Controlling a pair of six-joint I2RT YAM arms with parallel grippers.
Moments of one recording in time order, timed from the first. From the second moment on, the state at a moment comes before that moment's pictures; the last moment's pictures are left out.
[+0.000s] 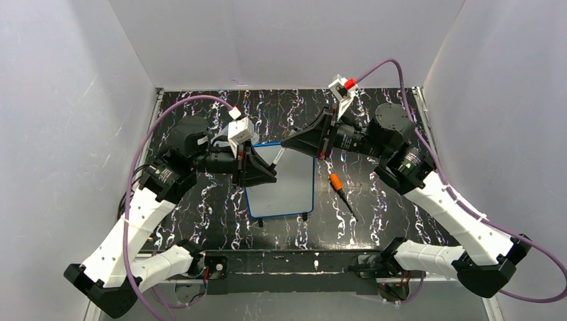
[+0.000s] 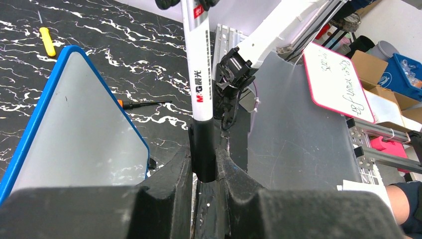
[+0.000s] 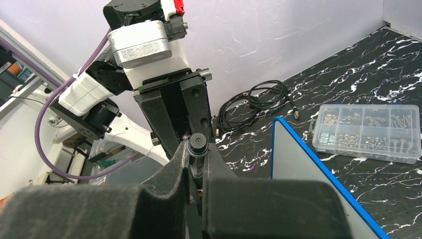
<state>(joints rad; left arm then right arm) -0.57 0.98 1.22 -0.57 0.95 -0.04 0.80 1.10 1.32 -0.09 -0.55 0.53</state>
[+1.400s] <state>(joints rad) -0.46 0.94 1.35 -0.85 0.37 -0.17 0.75 0.88 1.31 -0.06 -0.01 0.30</state>
